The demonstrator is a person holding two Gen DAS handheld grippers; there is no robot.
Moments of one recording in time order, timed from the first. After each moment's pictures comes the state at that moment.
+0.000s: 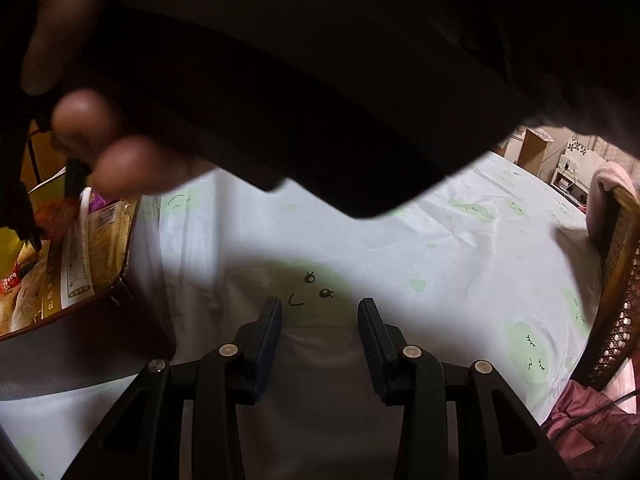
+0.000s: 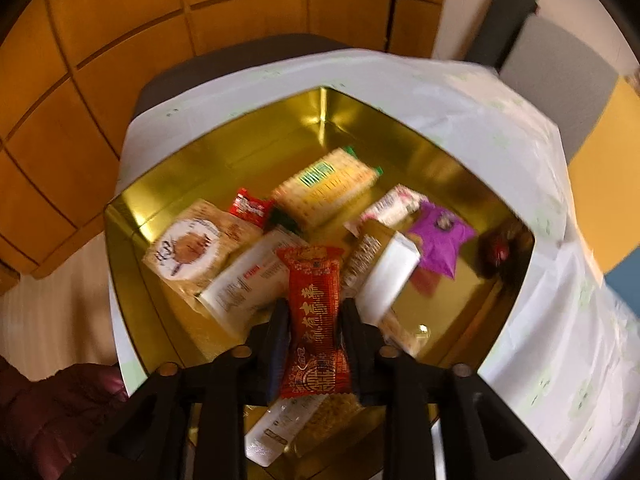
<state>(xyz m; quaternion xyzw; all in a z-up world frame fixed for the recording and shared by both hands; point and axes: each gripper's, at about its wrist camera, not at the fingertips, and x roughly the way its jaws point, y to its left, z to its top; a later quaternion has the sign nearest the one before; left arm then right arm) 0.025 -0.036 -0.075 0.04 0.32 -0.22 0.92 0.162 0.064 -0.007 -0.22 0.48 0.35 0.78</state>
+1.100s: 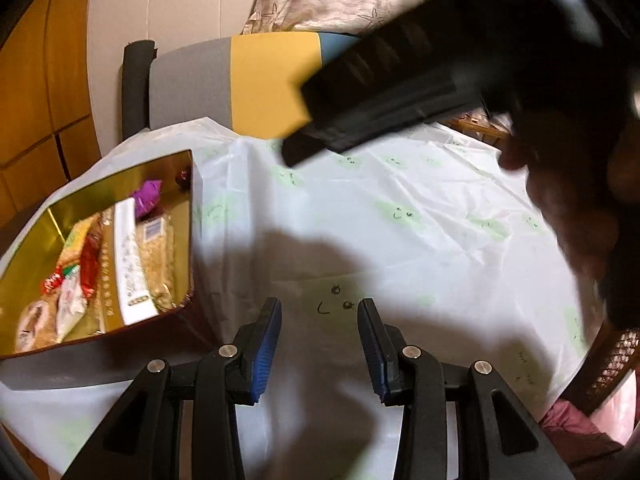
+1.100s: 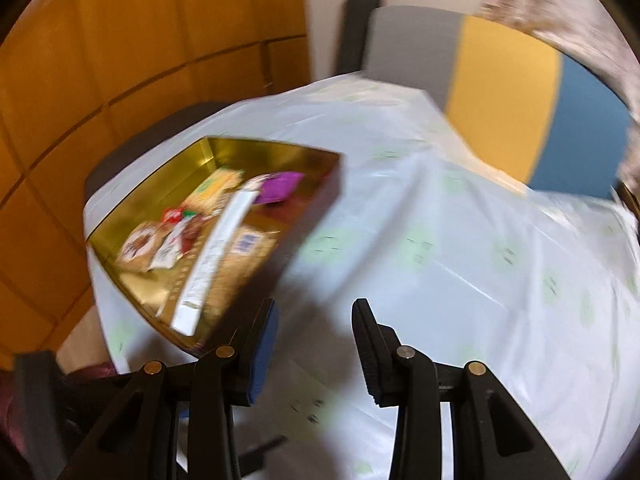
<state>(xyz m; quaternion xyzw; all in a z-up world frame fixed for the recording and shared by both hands) 0.006 -0.033 -0.036 0.04 0.33 -0.16 0.93 0.093 -0.103 0.034 -0.07 0.42 0.20 0.88</state>
